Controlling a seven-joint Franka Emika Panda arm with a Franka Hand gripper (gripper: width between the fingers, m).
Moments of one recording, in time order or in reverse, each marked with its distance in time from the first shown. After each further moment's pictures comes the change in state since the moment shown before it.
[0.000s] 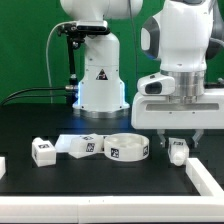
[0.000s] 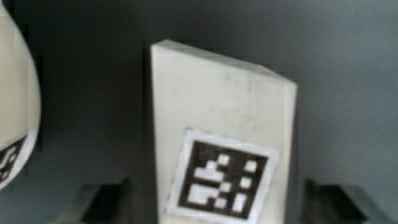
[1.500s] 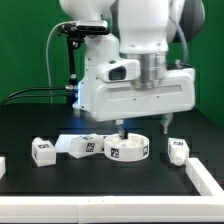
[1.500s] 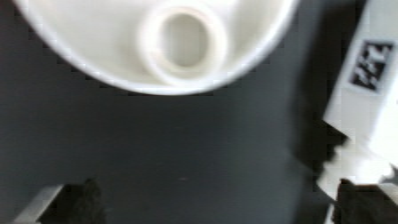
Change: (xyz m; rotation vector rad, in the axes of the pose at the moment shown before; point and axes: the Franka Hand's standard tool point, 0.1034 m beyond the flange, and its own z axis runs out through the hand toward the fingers) arm 0.033 0.097 -0.036 0.020 -0.018 -0.414
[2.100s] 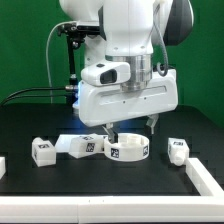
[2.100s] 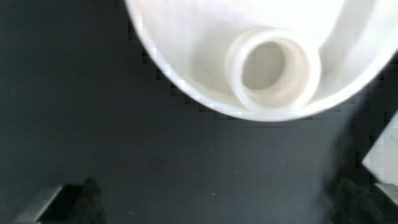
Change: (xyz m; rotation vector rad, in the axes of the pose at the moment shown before) arm -0.005 0.009 0.005 -0.010 0.017 -0.183
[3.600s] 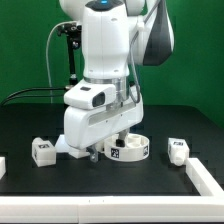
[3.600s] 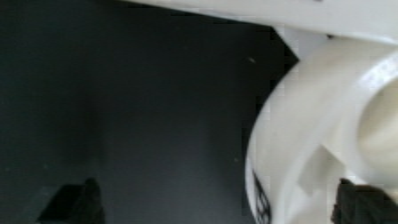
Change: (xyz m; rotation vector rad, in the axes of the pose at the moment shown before) arm -0.040 0.025 0.042 0.002 -0.036 -0.300
